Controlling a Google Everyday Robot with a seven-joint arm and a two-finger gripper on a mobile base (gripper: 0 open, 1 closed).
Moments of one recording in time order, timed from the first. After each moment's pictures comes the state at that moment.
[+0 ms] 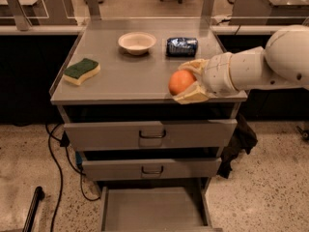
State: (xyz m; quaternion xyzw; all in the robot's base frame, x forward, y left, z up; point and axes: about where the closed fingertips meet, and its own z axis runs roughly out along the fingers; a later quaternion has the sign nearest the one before) arm 0.581 -0.096 0.884 -0.62 0.63 0.08 0.46
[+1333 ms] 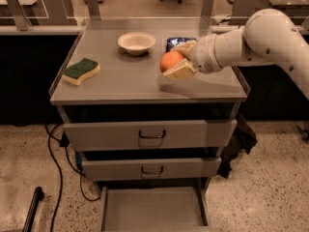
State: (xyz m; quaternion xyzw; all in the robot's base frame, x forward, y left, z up) arm 0.671 -0.079 0.893 -0.57 0.65 0.14 0.48
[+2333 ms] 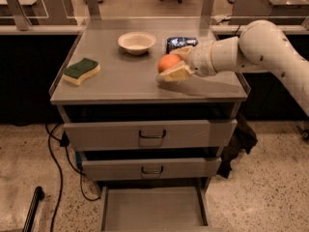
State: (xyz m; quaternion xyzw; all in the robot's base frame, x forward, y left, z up) arm 0.689 -0.073 0.873 -0.53 0.67 0.18 0.49
